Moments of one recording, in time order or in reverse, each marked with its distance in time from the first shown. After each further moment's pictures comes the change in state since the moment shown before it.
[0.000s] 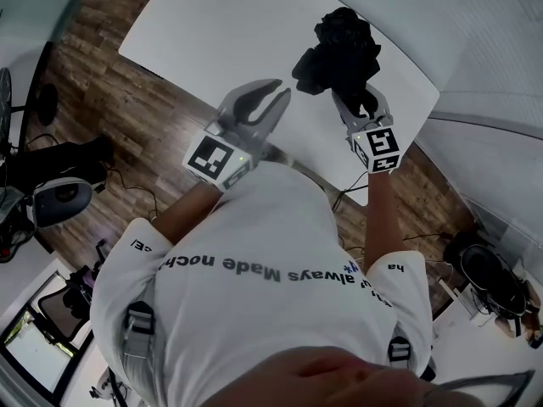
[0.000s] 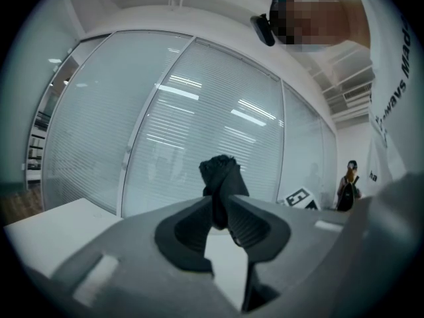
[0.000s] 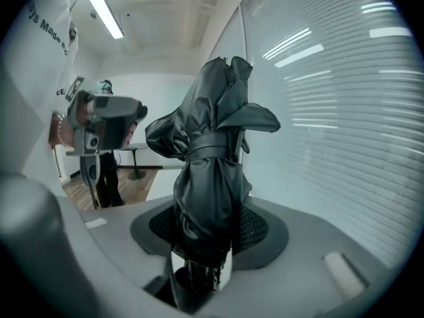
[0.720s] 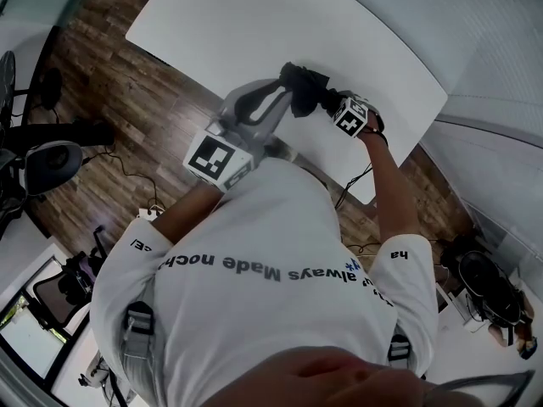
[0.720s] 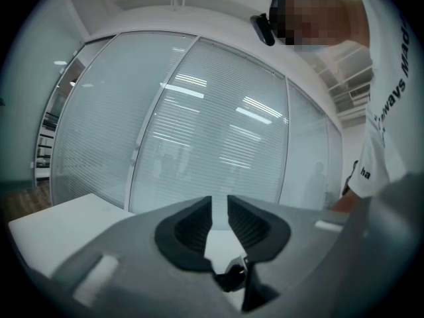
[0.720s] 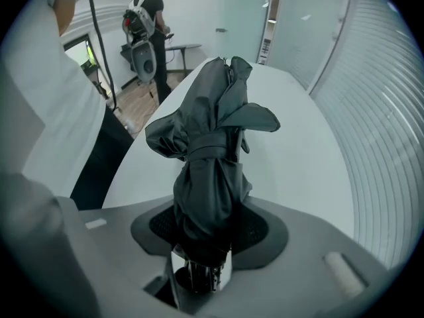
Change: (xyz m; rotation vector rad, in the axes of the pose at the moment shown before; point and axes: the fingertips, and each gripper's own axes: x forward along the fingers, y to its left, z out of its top) left arm -0.018 0.000 -0.016 -0.015 0.014 0.051; right arm 0.073 0.031 -0.265 -0.368 0.805 0.369
